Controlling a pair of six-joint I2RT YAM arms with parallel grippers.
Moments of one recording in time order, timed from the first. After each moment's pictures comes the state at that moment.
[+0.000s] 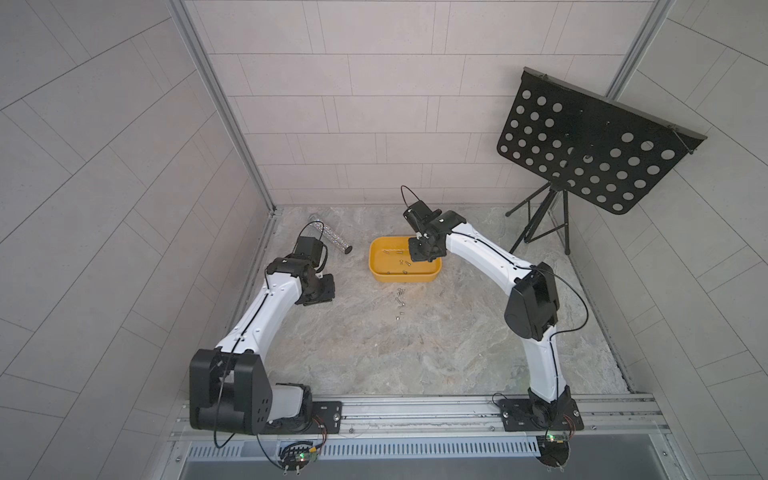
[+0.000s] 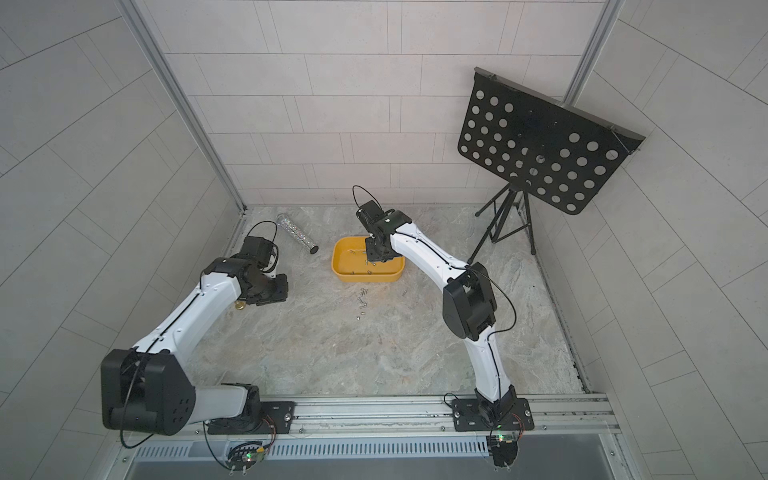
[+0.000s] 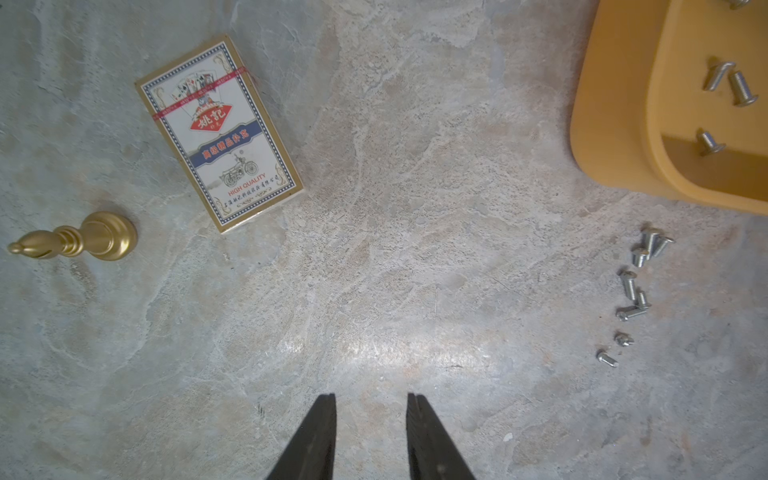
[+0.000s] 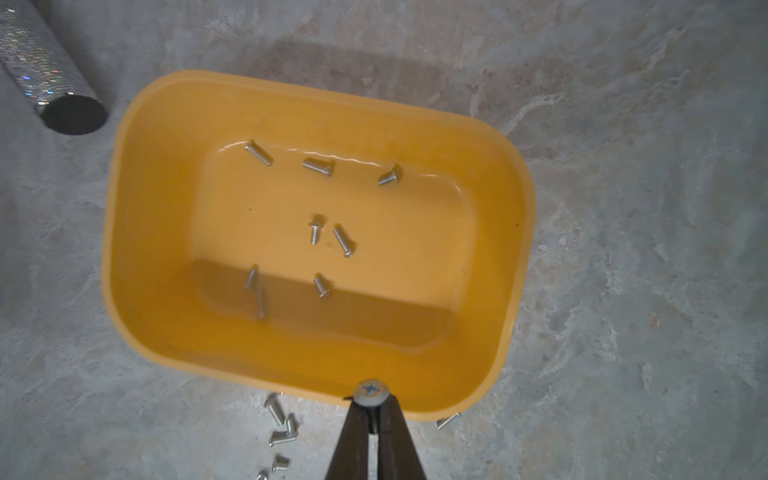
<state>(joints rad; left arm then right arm) -0.09 1.34 1.04 -0.96 0.03 -0.27 0.59 2.16 2.05 -1.06 0.15 0.47</state>
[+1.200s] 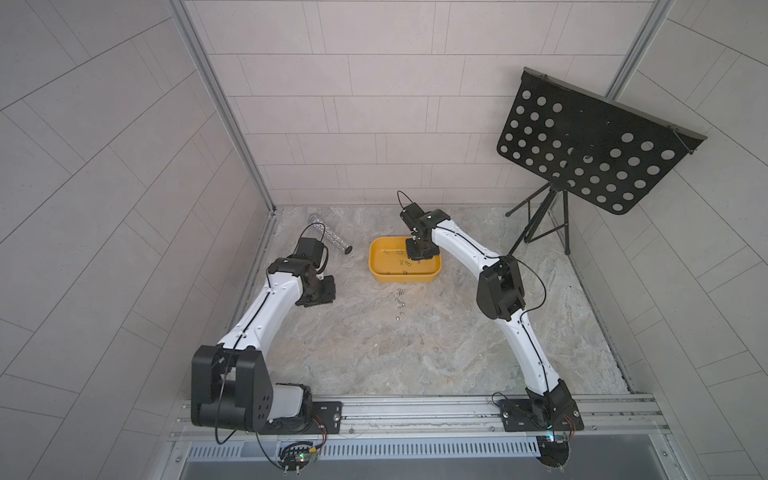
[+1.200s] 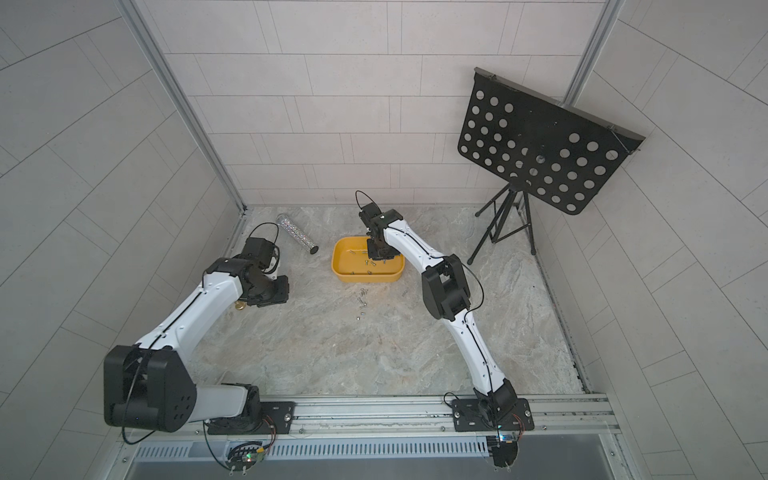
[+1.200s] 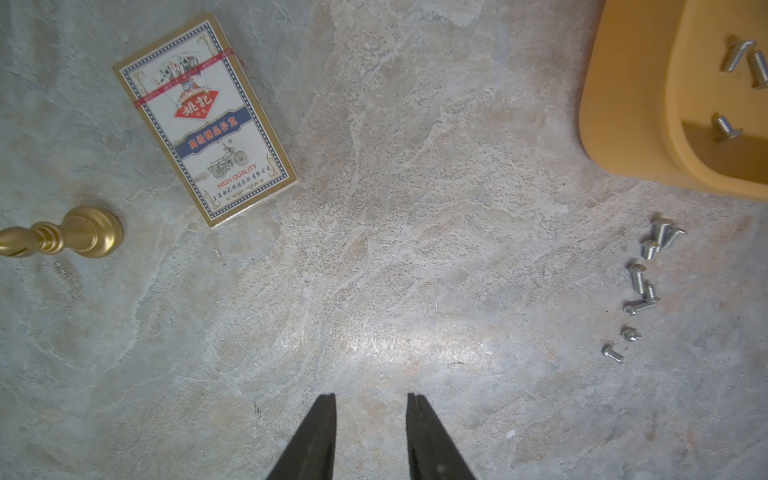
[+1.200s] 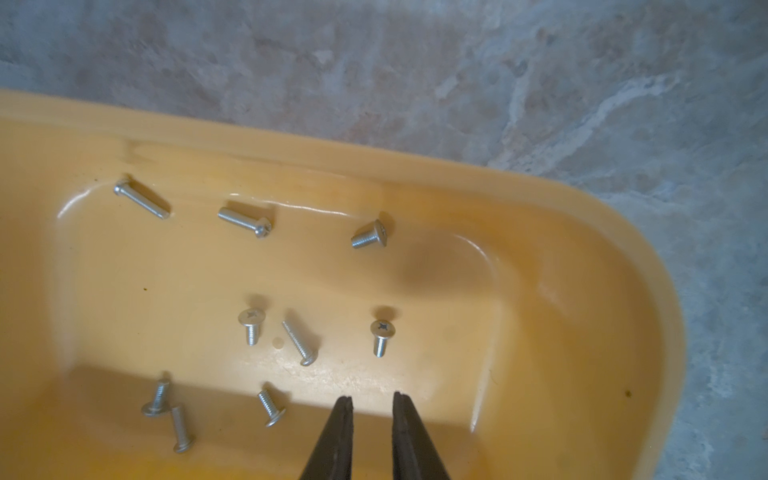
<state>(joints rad) -0.09 1.35 1.03 -0.96 0.04 -0.26 0.53 2.47 2.35 -1.16 0.10 0.45</state>
